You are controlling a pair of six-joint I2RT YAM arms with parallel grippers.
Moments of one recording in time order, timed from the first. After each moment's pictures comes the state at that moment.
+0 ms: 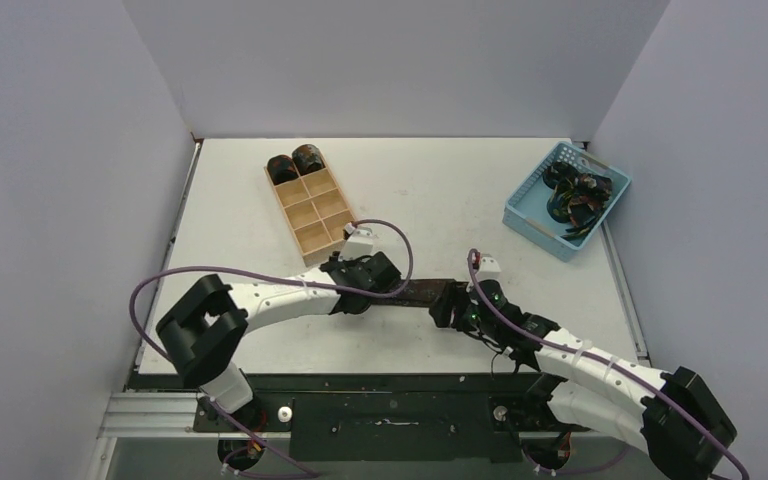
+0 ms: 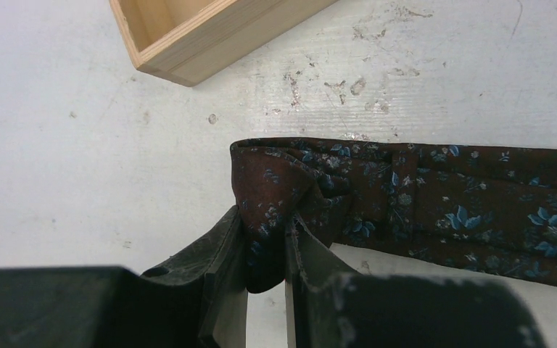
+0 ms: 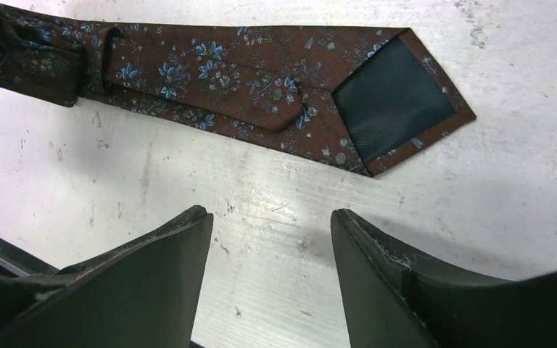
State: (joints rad) left arm -0.93 1.58 0.97 -0.56 -0.80 -0.69; right arm 0.72 0.98 0.35 -0.04 0.11 0.66
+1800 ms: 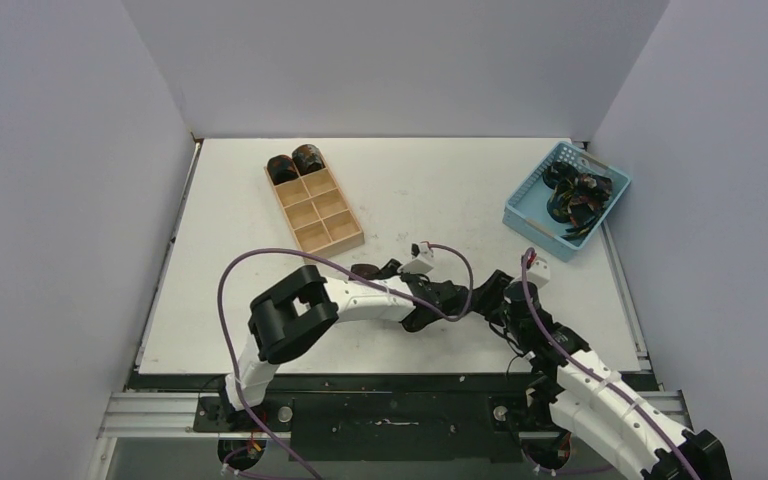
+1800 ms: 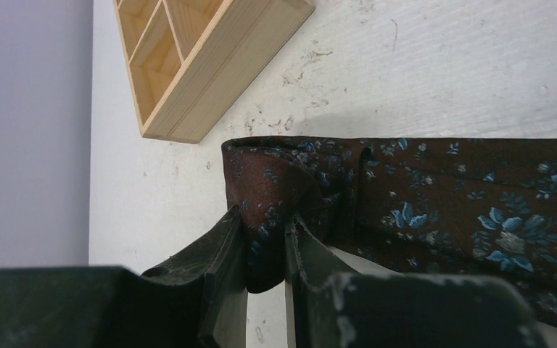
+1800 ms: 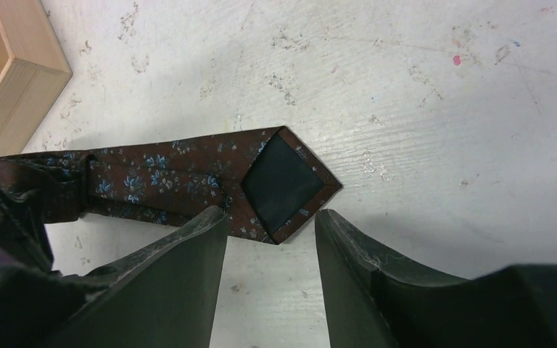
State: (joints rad) left arm -1.15 2.05 1.39 -0.85 -1.15 -0.69; right arm 0.49 0.71 0.28 -0.18 0.22 0.78
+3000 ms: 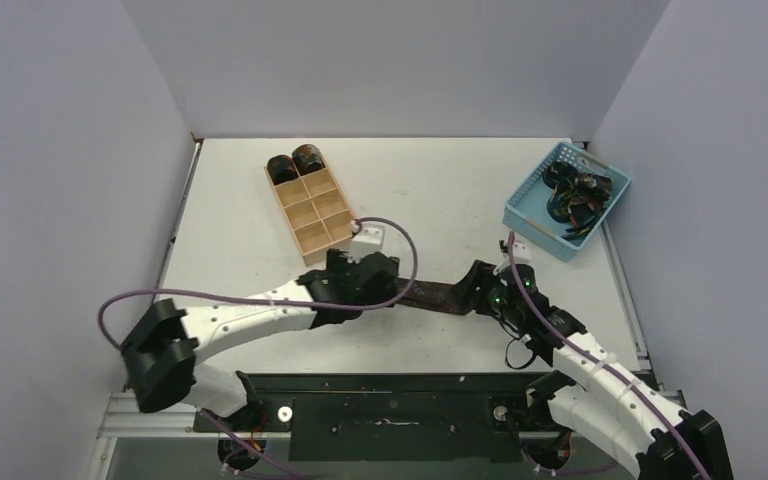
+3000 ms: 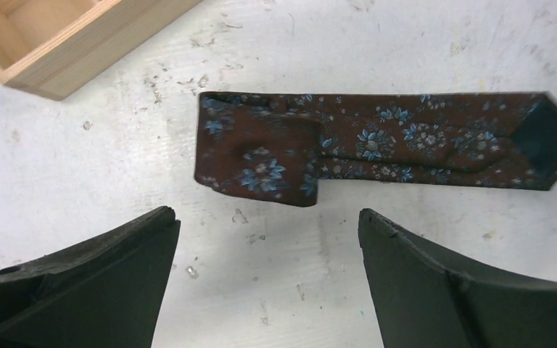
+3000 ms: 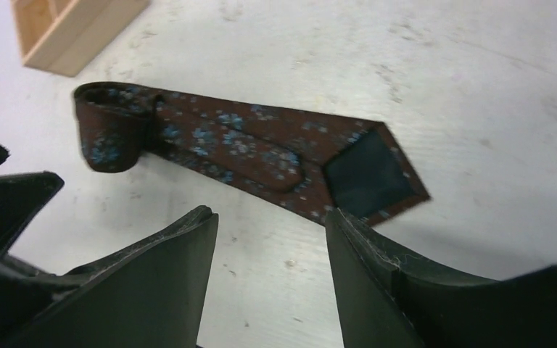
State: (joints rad) left arm -1.07 1.50 1.04 -0.51 -0.65 -0.67; right arm 0.48 0.78 0.38 -0.21 0.02 0.66
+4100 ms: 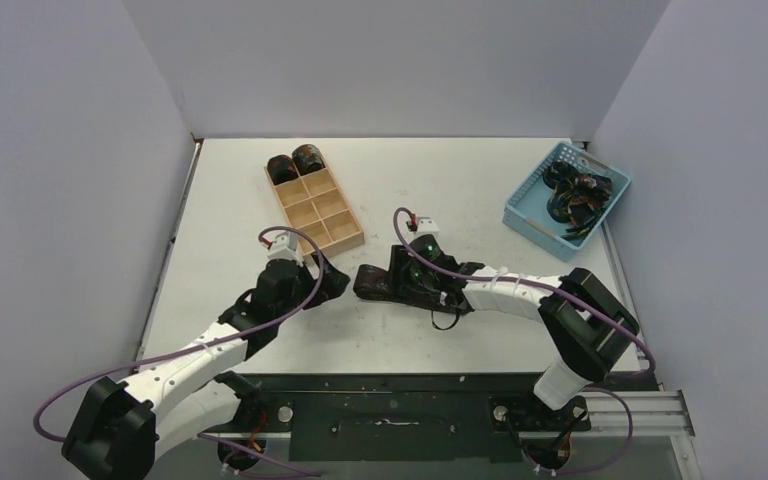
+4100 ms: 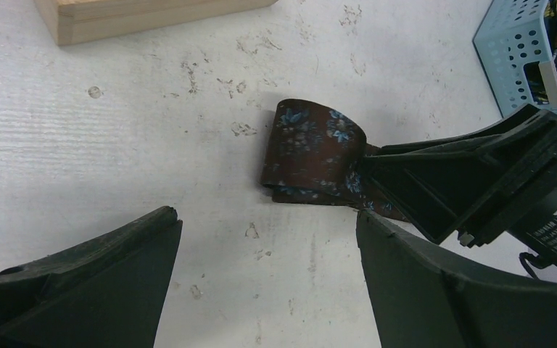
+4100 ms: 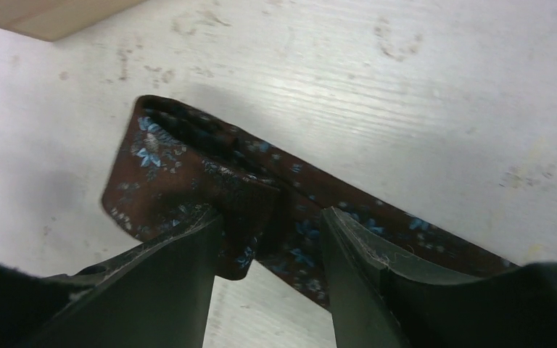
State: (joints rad) left arm -0.57 0.96 0.41 0.01 -0.12 -0.84; right arm 0.78 1.61 0.84 0.06 0.10 0.60
